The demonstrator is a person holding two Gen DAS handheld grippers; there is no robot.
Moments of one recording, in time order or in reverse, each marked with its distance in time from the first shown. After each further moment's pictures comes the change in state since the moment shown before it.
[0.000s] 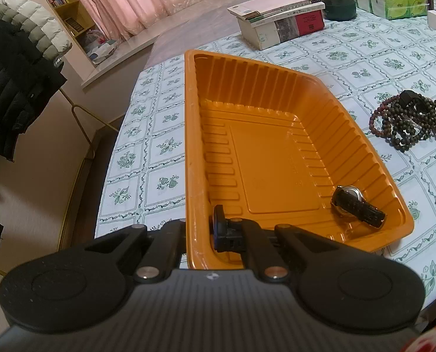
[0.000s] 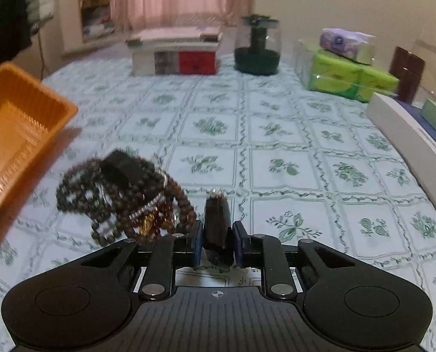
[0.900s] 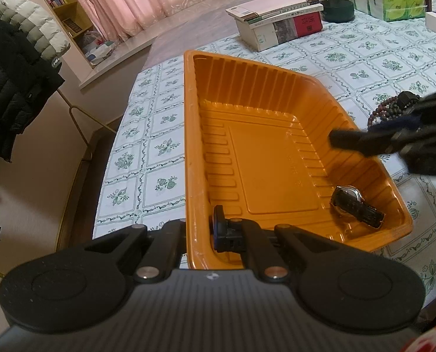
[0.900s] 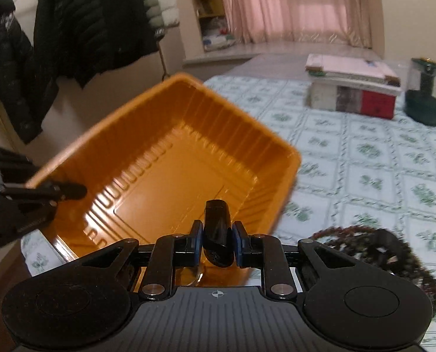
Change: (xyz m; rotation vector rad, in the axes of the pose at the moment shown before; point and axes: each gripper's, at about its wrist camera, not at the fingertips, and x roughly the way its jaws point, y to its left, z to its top) left arm 0.001 0.003 0.000 0.004 -0.005 -0.013; right arm 0.011 0.207 0.051 -0.146 -0.021 0.452
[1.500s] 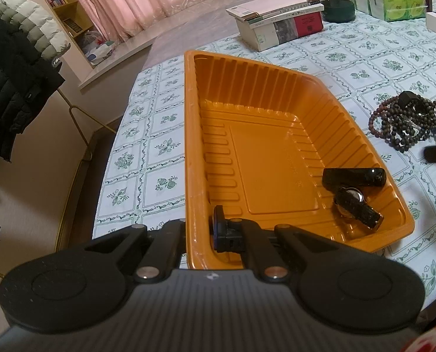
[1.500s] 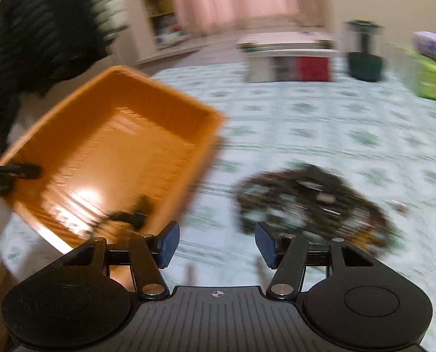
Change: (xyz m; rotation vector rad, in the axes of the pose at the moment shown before) left arm 0.002 0.002 0.000 -0.003 -0.001 -0.001; right arm -0.051 -0.062 -0.056 0.159 -0.009 -0.153
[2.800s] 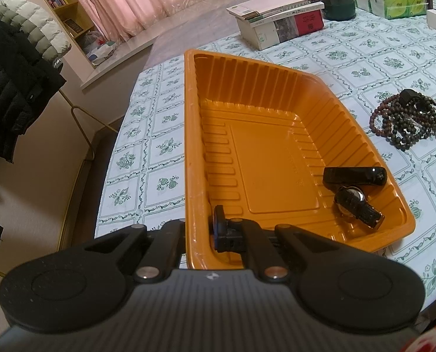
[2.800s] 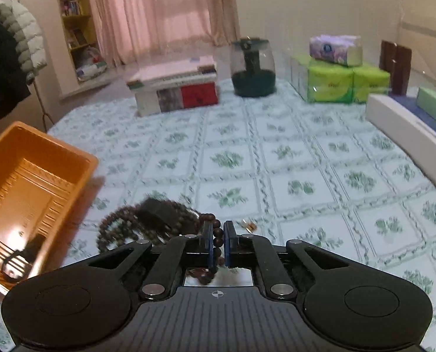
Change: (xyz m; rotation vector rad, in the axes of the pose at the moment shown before) left arm 0.001 -0.001 0.000 0.007 0.003 0.009; right arm -0.054 -0.092 0.023 0.117 -0.099 -0.242
